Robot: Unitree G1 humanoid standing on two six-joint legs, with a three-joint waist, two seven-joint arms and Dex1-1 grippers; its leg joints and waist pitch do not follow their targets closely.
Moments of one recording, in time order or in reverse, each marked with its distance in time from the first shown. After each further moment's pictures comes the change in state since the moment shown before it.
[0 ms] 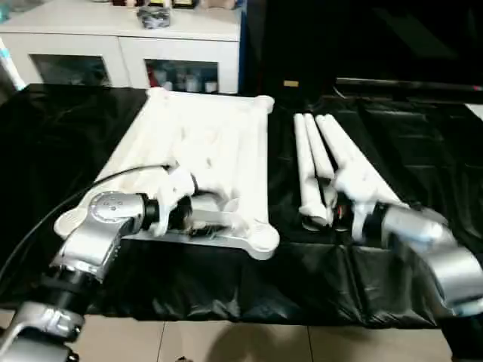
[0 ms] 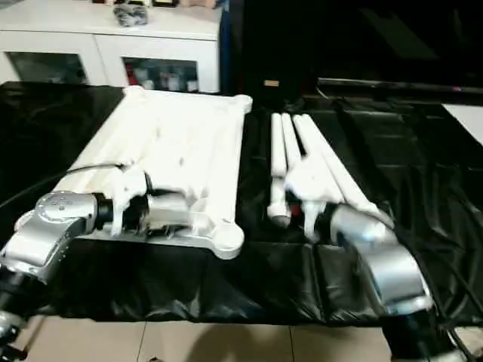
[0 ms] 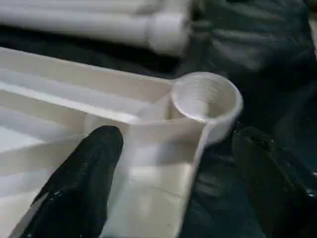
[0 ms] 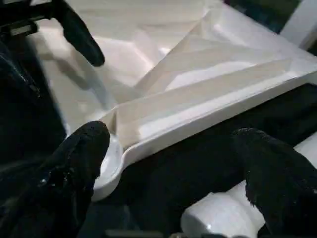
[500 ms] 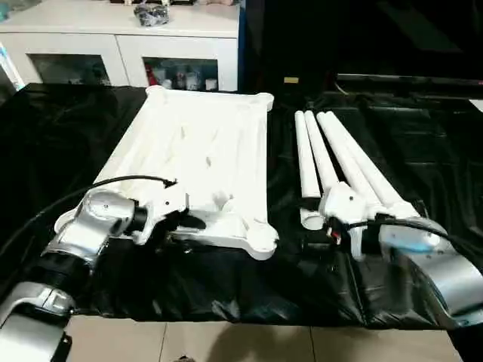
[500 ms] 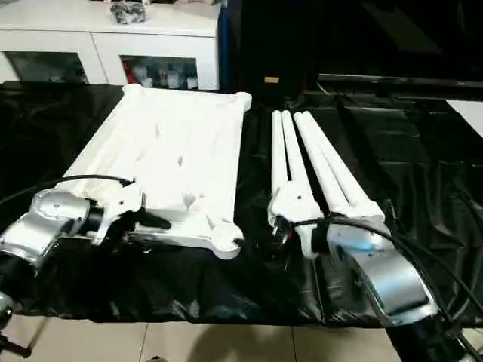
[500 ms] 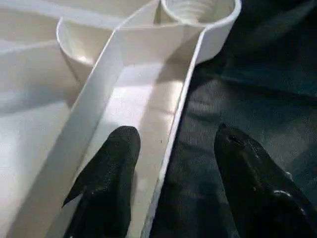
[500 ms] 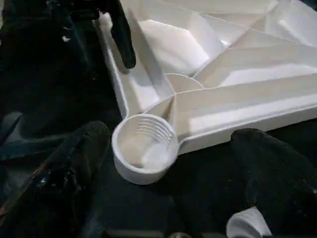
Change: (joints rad) left arm -0.100 0.040 -0.063 0.262 0.103 -0.095 -0.111; right arm 0.019 -0.065 0.085 -0.050 -0.005 -0.020 0.122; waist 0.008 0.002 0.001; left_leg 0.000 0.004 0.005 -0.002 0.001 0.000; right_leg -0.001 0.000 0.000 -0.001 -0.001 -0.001
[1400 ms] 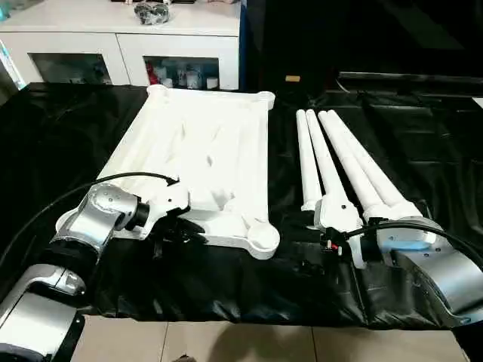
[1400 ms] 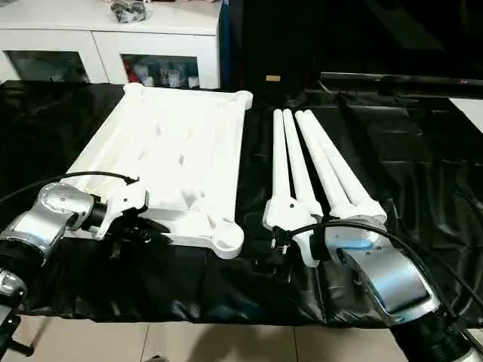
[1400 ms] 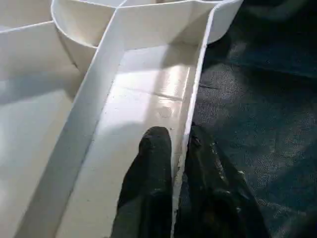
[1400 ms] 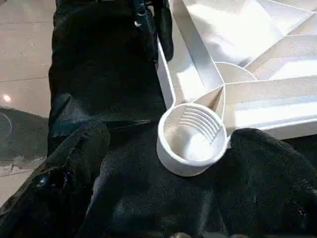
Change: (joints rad) left arm -0.089 -0.042 -0.009 0.189 0.048 -0.106 -0.049; right arm -0.023 -0.043 0.045 -0.008 0.023 0.039 0.111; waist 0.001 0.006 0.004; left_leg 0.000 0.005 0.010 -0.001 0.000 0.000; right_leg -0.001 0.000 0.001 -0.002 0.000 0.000
